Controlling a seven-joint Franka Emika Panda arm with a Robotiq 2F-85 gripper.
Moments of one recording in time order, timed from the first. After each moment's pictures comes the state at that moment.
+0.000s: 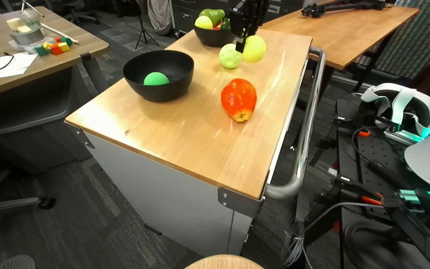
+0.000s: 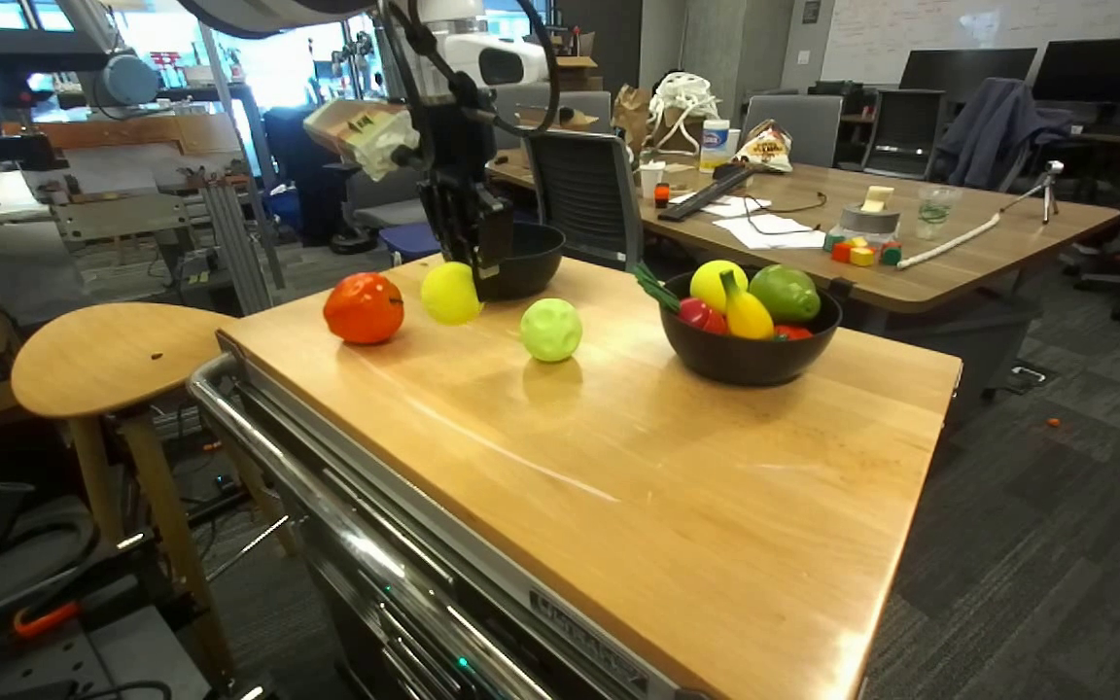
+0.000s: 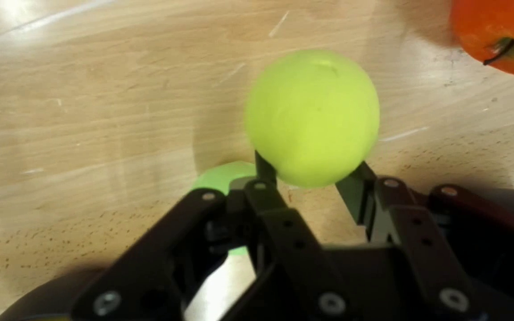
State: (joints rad) arm -0.03 -0.05 -0.02 -2.35 -0.04 2.40 0.21
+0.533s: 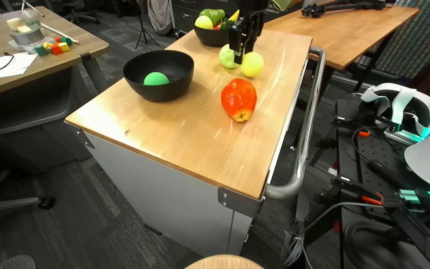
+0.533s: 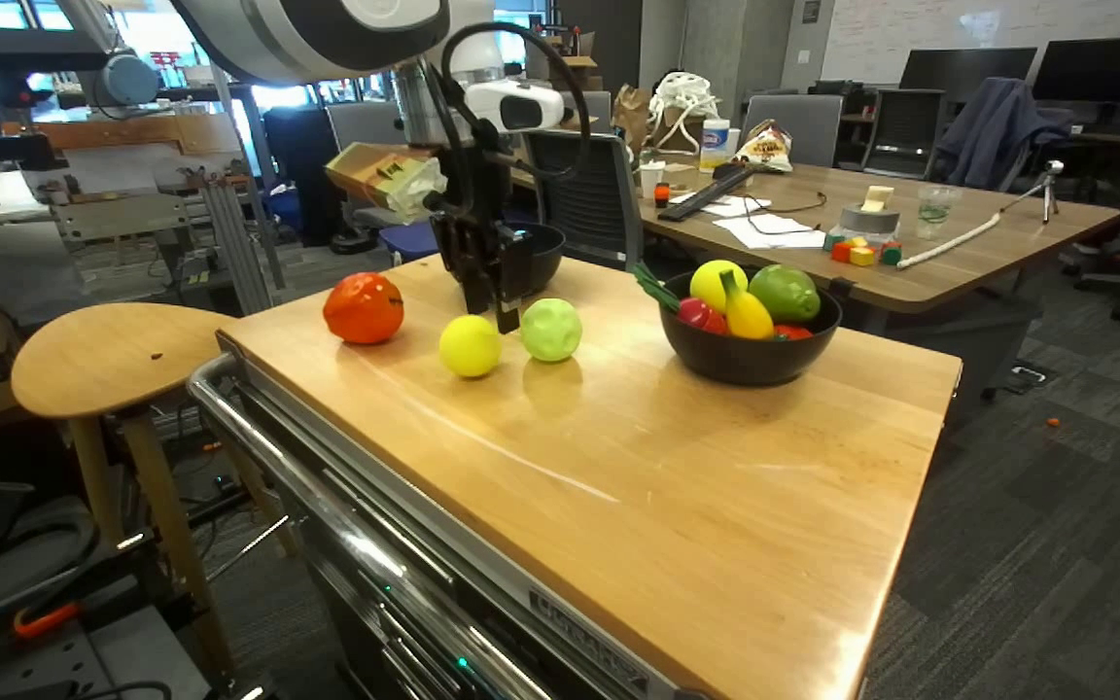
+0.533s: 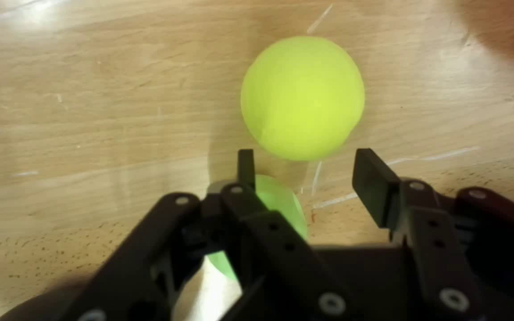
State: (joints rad) arm -0.03 0.02 -0.03 -2.35 -0.09 2.45 0.19
